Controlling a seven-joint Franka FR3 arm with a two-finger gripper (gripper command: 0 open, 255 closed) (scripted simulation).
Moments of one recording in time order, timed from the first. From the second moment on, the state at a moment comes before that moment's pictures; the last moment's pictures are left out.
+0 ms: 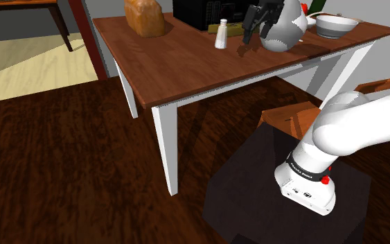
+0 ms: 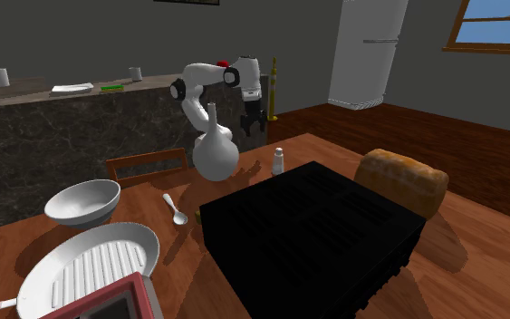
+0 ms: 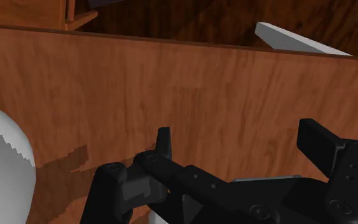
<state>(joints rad) -0.01 -0.82 -0.04 -2.33 -0.05 1.67 0.11</state>
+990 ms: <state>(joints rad) -0.17 -0.22 -0.02 -1.82 0.02 1.63 0.60</state>
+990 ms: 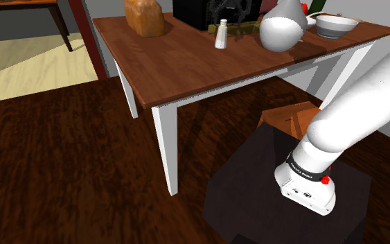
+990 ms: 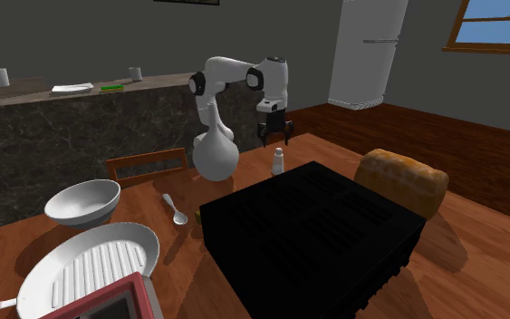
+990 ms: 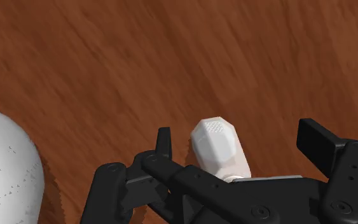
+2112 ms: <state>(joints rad) -0.34 0.37 -0.17 -1.15 0.17 1.42 1.04</state>
